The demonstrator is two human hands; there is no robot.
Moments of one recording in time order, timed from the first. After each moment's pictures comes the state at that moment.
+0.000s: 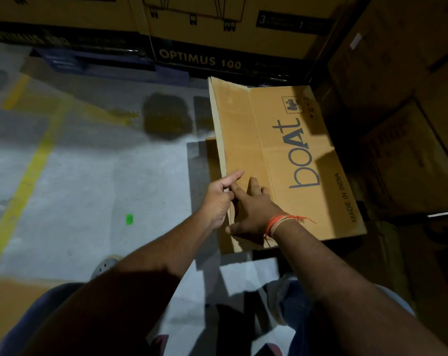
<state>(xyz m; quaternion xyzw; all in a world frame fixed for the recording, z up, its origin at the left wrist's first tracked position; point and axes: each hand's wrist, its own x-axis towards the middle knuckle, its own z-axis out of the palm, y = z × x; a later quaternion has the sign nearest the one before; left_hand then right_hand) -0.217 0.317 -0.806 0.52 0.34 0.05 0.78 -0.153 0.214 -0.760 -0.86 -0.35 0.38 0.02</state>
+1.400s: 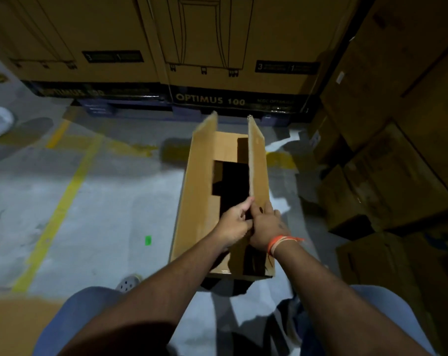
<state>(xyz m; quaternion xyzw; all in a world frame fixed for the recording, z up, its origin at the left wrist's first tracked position) -0.249 0.298 -0.775 0.70 0.23 -0.06 0.68 -0.181 0.200 -0.747 -0.90 -0.28 0.35 0.05</state>
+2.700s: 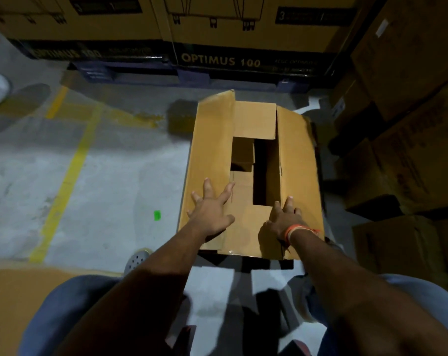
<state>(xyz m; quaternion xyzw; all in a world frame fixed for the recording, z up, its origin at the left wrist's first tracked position) -0.299 0.363 -0.824 0.88 0.30 -0.23 0.30 -0.167 0.184 -0.852 -0.89 -0.17 0.42 -0.01</state>
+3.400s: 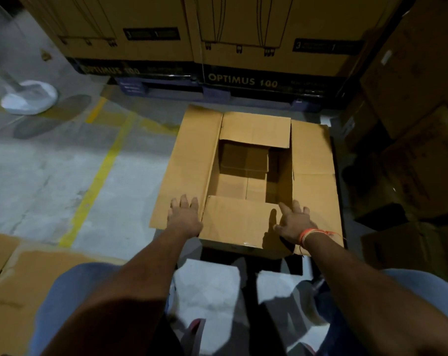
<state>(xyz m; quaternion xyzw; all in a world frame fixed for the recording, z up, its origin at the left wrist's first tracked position) -0.397 0.408 -0.824 0.86 0.39 -0.28 0.15 -0.196 0.169 -0.814 -0.89 -0.25 0.37 0.00</state>
